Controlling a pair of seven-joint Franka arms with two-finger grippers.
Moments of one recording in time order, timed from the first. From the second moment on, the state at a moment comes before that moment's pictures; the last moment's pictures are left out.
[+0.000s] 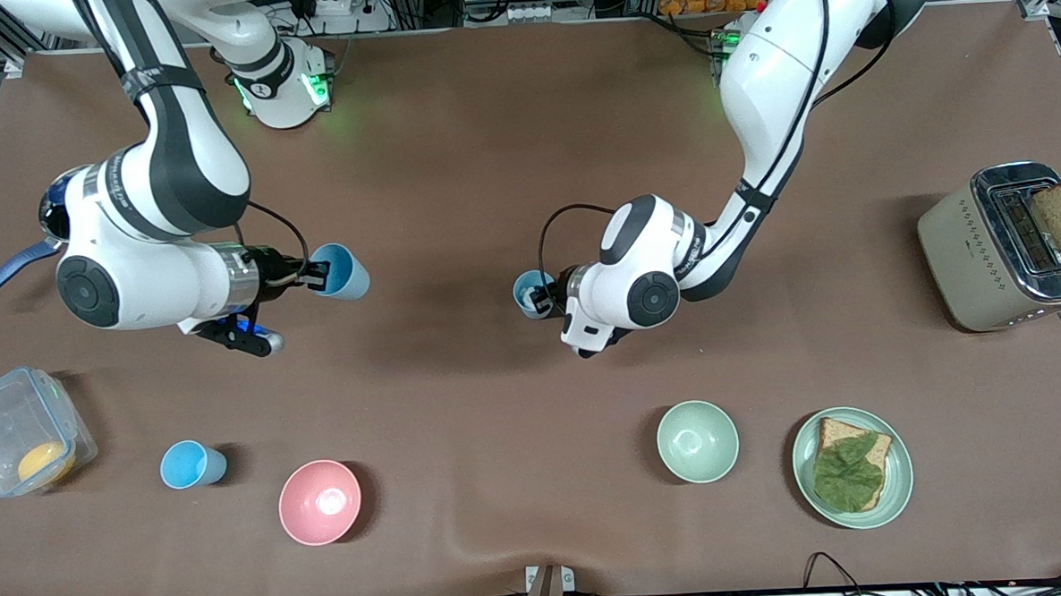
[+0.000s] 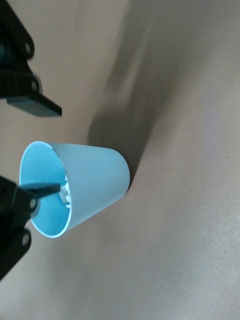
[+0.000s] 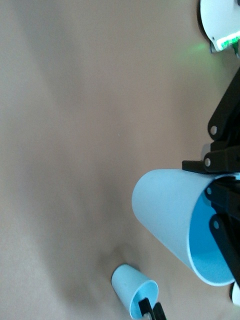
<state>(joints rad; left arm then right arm) -0.36 0.82 -0.36 -1.44 -0.31 2.07 -0.97 0.19 0.32 0.04 -1.68 0.37 1.62 0.50</state>
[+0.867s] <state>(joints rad) -0.23 0.59 -0.36 -1.41 -0.31 1.96 -1.03 0.50 0.37 0.04 -1.65 0.41 1.88 0.81</state>
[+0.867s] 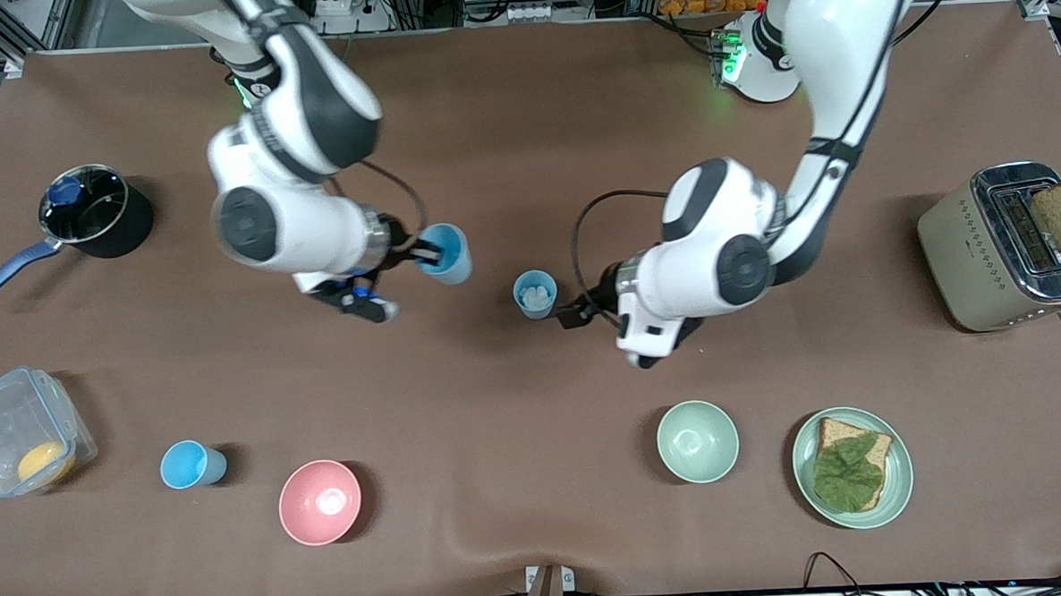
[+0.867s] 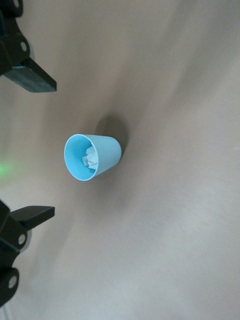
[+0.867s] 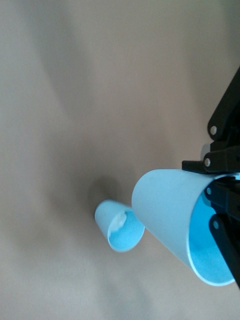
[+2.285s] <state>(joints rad) 0.10 0.25 -0.31 -1.41 -0.08 1.75 -0.40 0.66 0.62 0.02 -1.52 0.41 2.07 0.93</state>
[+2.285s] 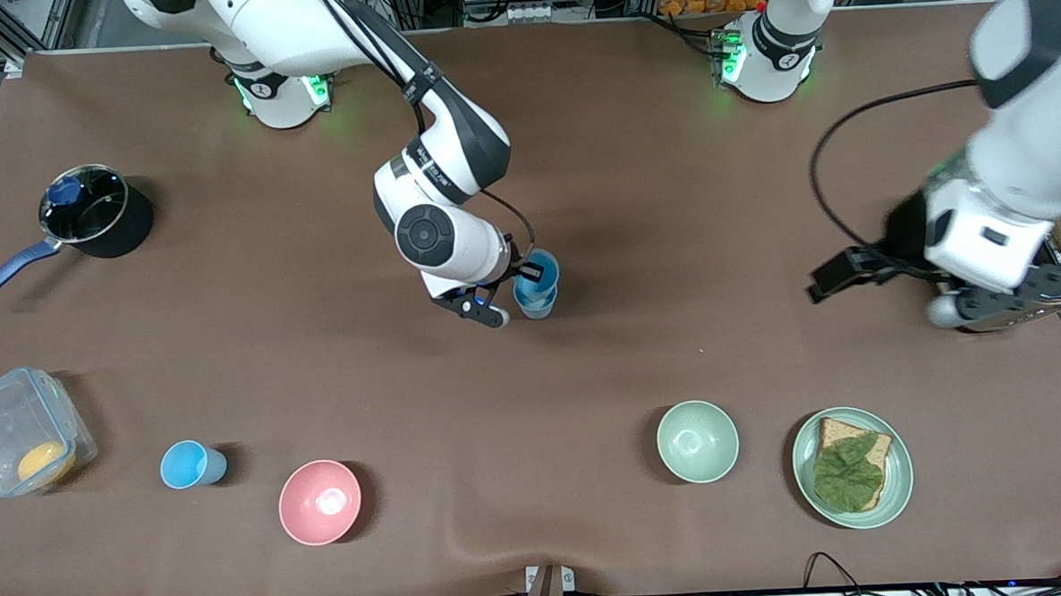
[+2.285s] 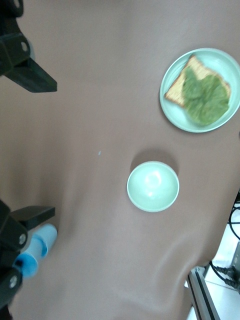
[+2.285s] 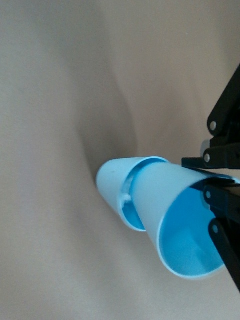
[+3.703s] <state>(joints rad) 0.08 0.06 -0.15 -1.50 -0.02 1.63 -0.04 0.10 0.13 -0.01 -1.57 -0.02 1.58 -0.03</state>
